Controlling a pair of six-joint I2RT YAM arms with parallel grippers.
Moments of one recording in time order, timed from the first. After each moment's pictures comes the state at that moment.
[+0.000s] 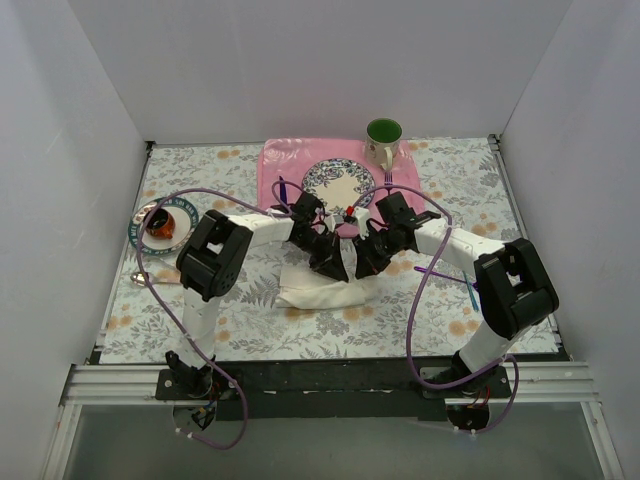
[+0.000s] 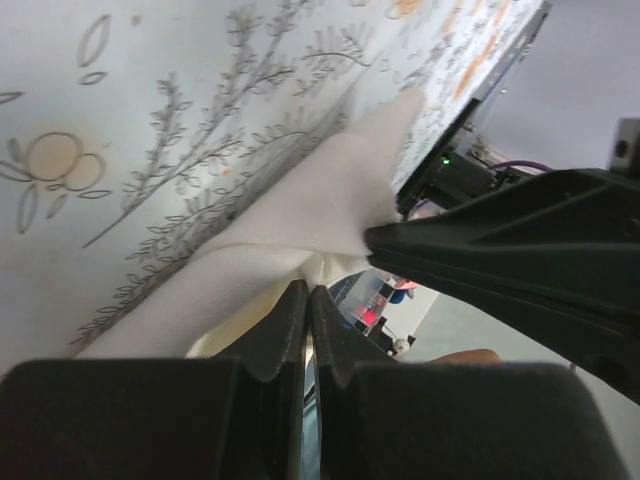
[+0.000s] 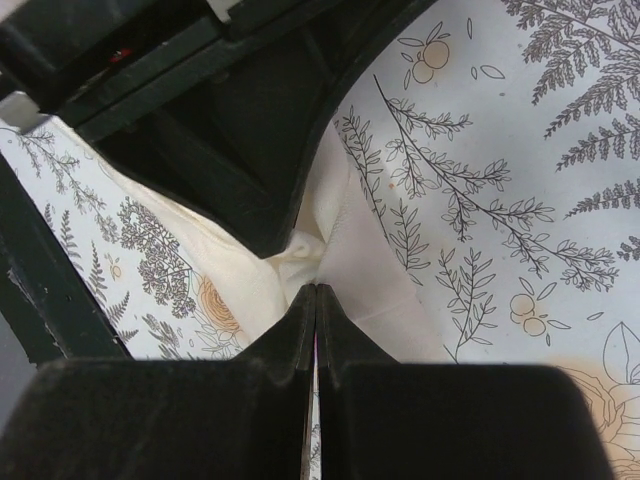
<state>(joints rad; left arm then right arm) -0.59 2.10 1.35 -0.46 0.88 -0.59 0.52 1.65 1.02 -0.48 -0.60 -0.19</state>
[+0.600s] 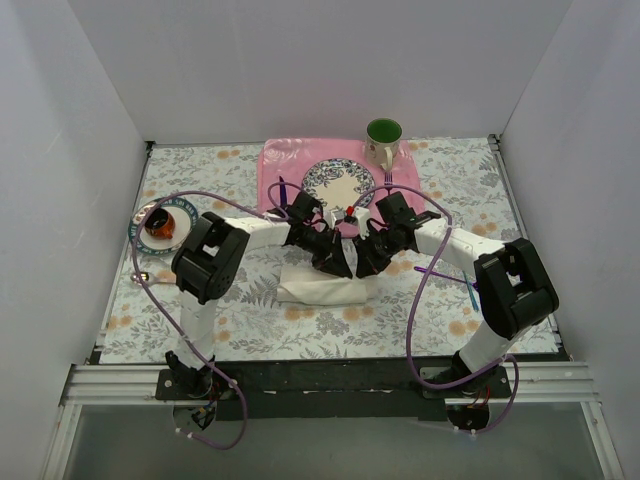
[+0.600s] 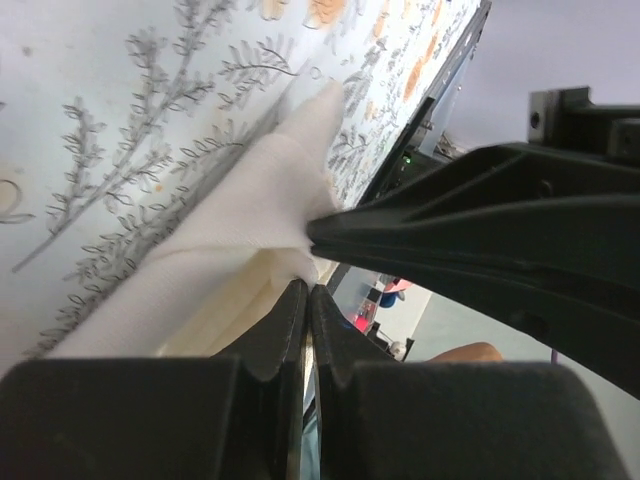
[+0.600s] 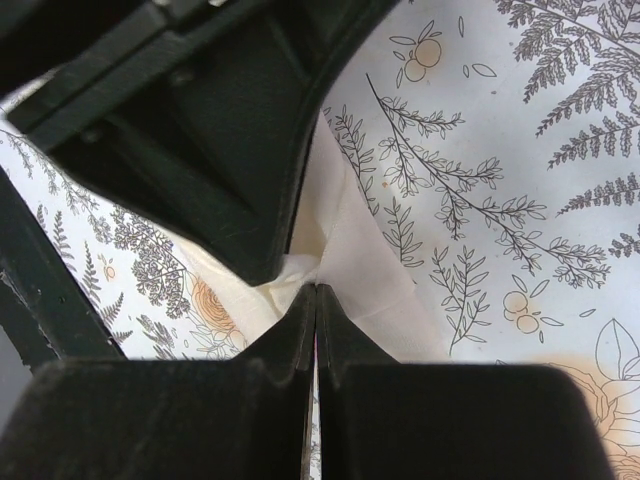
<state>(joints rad) -0.59 2.05 1.28 -0.26 0.96 -0.67 0.52 1.65 1.02 -0.48 -0.59 -0.19</state>
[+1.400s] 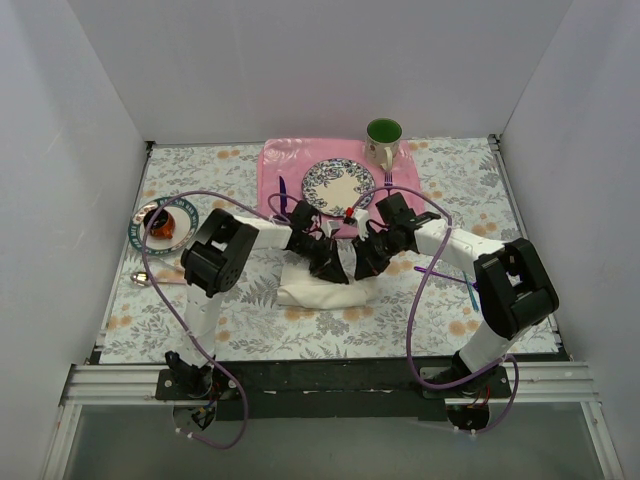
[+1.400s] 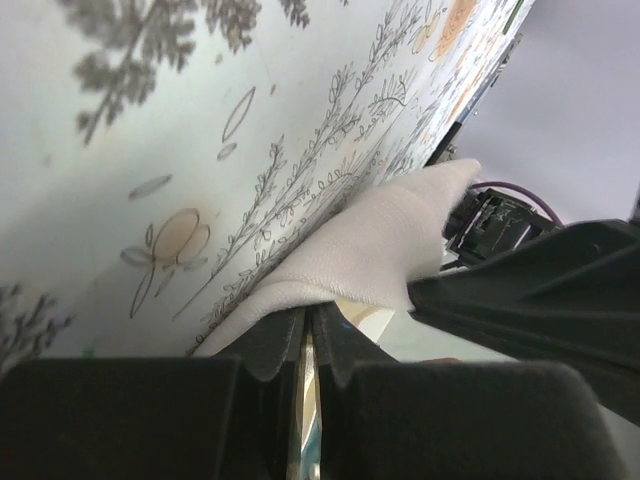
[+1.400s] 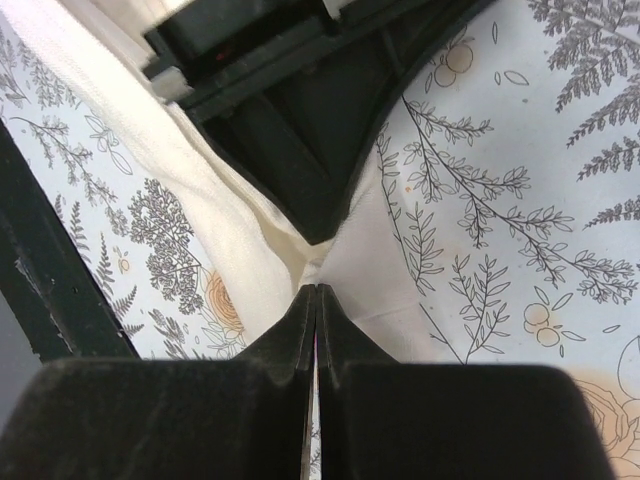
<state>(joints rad) -0.58 2.16 1.27 -0.25 0.93 -0.72 0.52 1.65 1.01 -0.48 -0.64 -0.21</state>
